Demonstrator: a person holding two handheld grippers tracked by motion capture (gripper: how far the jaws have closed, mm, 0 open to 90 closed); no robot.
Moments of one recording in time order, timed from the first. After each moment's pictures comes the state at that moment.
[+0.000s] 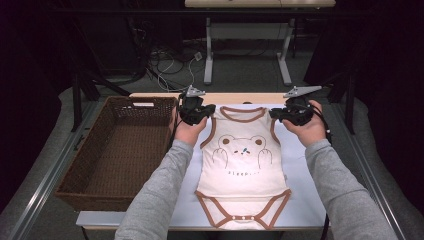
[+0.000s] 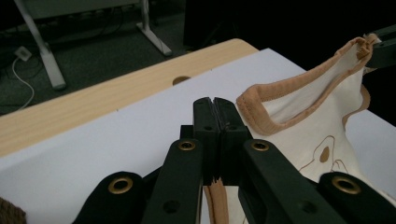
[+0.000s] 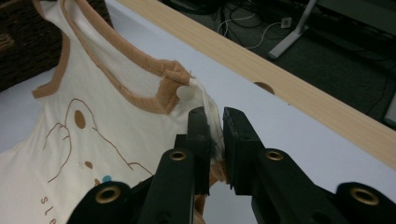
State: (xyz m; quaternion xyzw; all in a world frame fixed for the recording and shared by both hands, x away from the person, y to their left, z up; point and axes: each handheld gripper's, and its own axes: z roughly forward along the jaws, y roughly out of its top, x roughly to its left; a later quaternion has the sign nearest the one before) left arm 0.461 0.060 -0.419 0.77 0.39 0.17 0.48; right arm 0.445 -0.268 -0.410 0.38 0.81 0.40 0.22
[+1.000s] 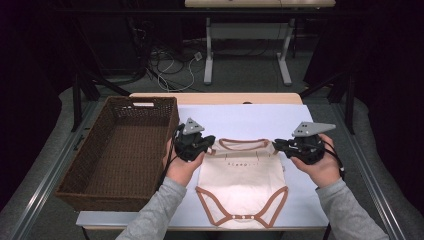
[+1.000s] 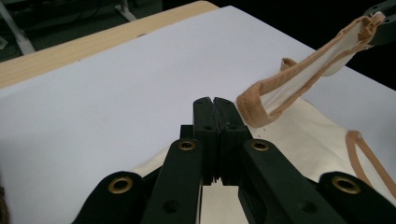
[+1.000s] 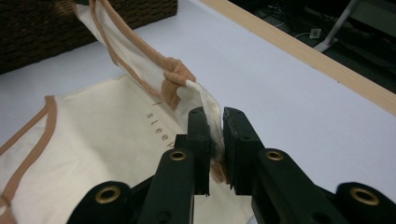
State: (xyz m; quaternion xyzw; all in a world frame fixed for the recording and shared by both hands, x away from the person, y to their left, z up) left arm 0.356 0.069 -0.444 0.80 0.35 0.14 0.45; right arm 0.340 -0.272 -0.432 0.32 0.83 0.42 0.20
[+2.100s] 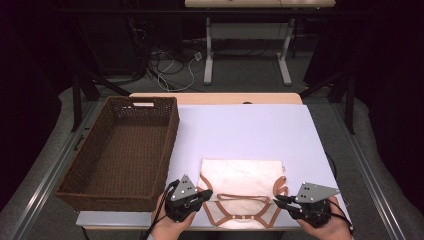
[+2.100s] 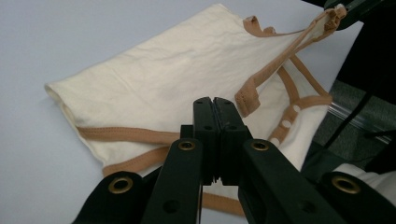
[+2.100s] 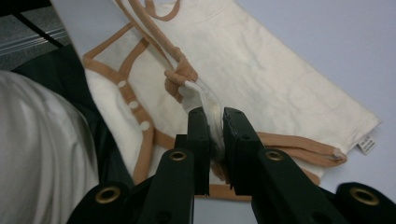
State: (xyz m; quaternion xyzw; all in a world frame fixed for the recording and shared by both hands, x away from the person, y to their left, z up) left arm 0.243 0.091 -0.511 0.84 0.29 0.09 0.46; right arm 0.223 -0.273 -0.501 0.27 0.86 0.41 0.16
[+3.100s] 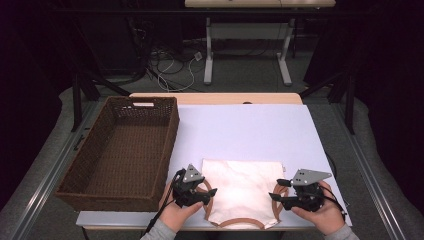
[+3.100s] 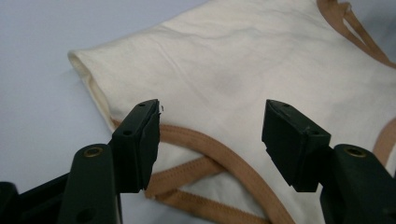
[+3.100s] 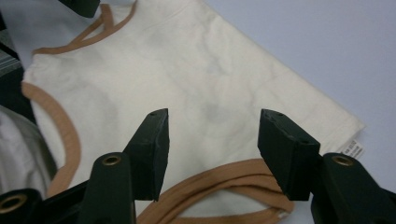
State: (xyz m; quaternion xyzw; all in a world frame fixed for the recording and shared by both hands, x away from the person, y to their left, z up) left arm 0.297 0.080 -0.534 0.84 0.35 0.08 0.40; right arm 0.267 -0.276 -0.516 0.31 0.85 0.40 0.14
